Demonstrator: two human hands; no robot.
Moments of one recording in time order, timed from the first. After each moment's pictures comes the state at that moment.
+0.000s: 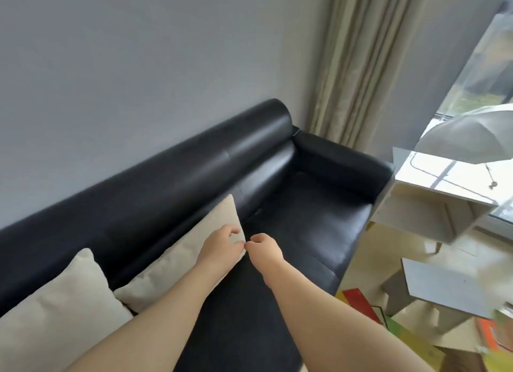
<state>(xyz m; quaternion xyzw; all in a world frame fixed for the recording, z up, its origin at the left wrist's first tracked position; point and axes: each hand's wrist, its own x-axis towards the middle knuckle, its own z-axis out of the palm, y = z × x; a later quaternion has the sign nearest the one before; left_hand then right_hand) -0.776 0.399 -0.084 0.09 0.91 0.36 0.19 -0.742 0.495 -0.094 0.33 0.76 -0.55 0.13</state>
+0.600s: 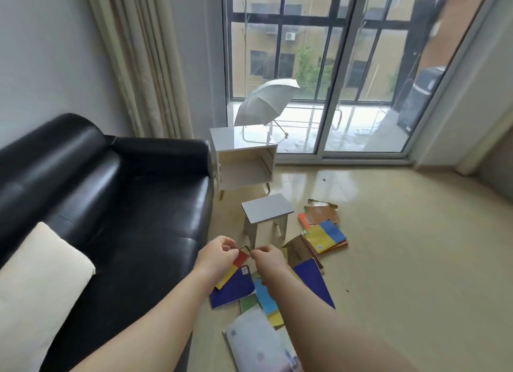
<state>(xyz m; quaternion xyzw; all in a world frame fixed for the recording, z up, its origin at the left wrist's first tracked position) -0.421 0.519 -0.060 0.39 0.79 0.32 0.35 -0.308 0.561 -0.074 0.61 0.51 -0.57 -0.19</state>
